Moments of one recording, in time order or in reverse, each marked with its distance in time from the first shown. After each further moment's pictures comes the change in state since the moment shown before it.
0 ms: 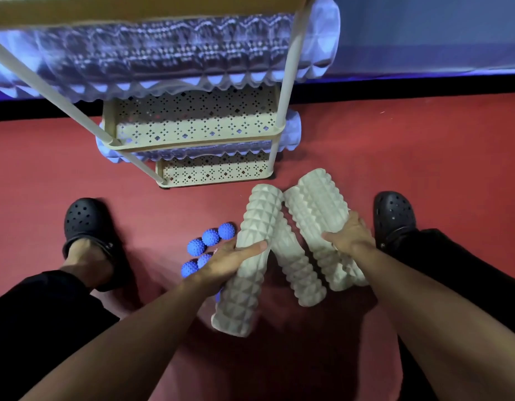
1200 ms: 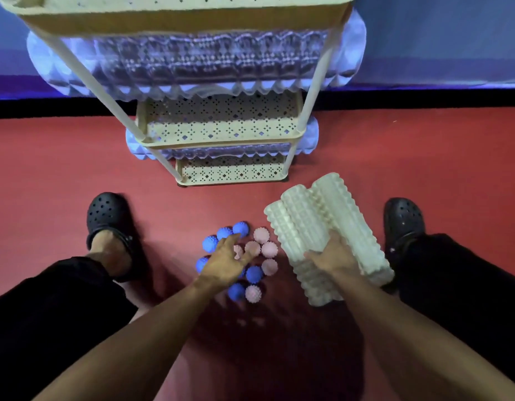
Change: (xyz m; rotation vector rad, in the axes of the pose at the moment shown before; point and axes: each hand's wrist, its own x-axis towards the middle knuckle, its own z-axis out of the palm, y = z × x) left_hand -0.015 -0.026 -0.034 0.605 0.325 0.097; right_hand -0.065 -0.029 0.056 -0.006 0.028 -0.106
